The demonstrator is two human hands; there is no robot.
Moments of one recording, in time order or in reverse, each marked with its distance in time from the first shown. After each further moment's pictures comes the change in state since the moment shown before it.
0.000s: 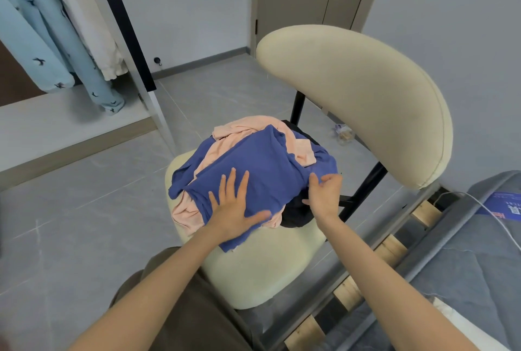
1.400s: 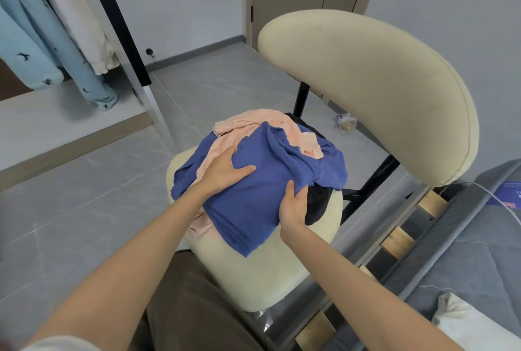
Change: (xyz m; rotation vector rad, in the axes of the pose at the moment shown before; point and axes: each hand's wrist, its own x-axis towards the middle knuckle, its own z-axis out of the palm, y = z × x) left_hand 0.071 -0.031 -0.061 -0.403 0.085 -0.049; right_hand -0.050 0.006 0.069 0.351 -0.090 0.221
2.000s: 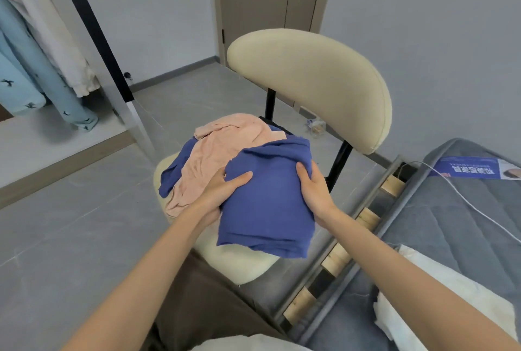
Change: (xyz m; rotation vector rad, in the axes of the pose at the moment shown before) left_hand -0.122 0.067 0.010 -0.727 -0.214 -0.190; right_hand -0.037 -0.046 -0.112 -0.217 -0.247 -0.303
